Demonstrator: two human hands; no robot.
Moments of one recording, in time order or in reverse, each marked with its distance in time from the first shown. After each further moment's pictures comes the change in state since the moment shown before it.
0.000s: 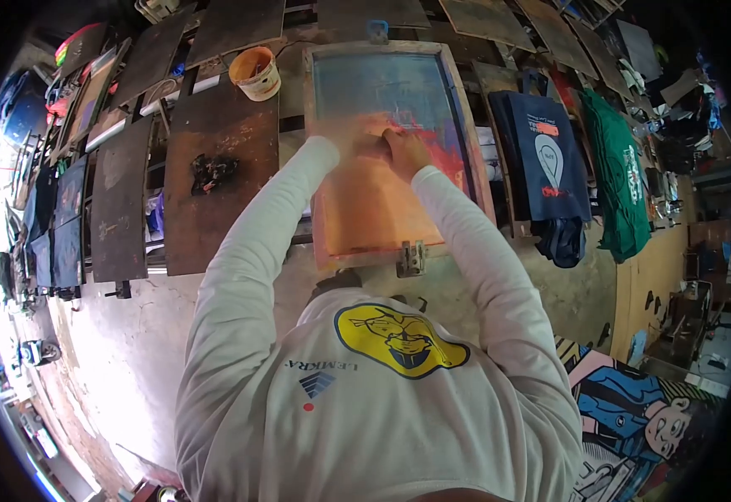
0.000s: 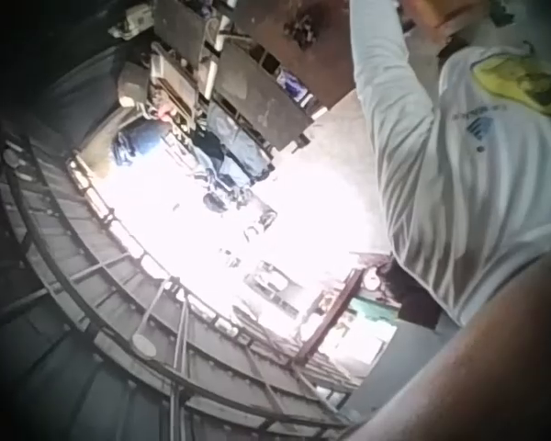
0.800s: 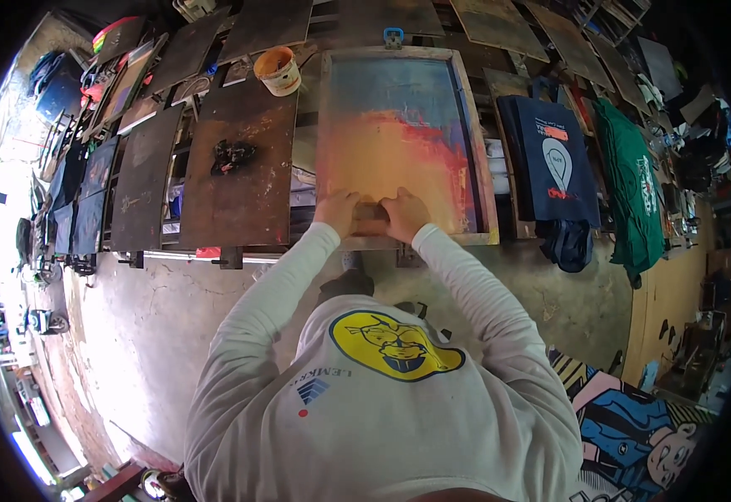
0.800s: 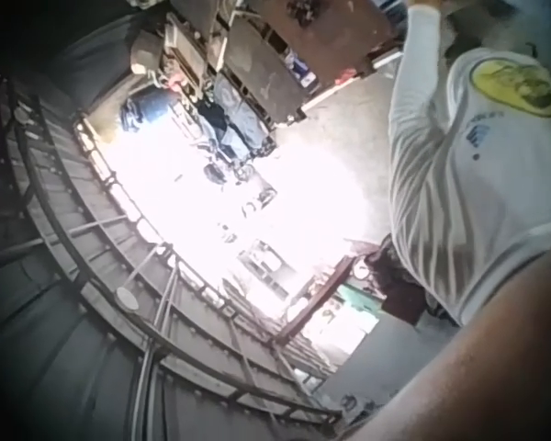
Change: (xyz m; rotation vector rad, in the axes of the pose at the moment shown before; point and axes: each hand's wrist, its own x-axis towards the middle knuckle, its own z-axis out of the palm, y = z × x) left_hand -0.167 0.067 0.098 0.036 -0.037 -0.226; right_hand -0.156 -0.047 0.006 0.053 -0.169 -0.093
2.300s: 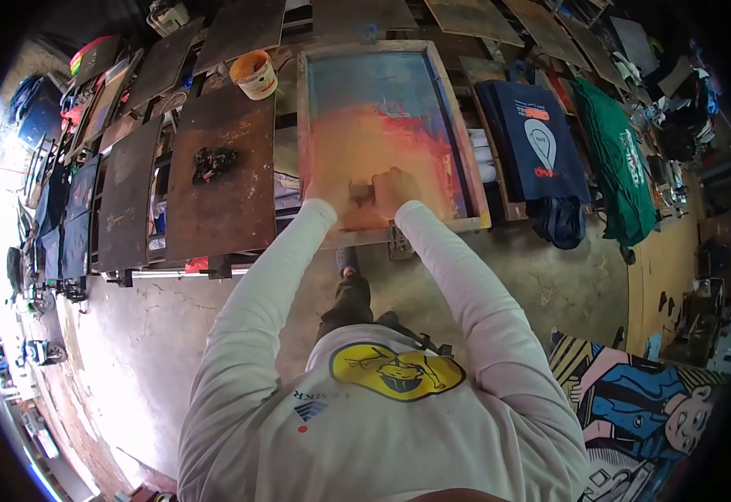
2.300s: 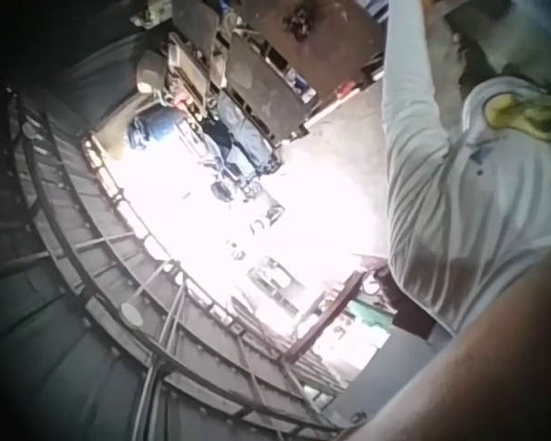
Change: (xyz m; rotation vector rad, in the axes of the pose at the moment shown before) left_hand 0.102 0.008 -0.005 0.056 -0.142 -0.186; right_hand 0.070 0.045 -0.023 -0.213 -0.052 0.148
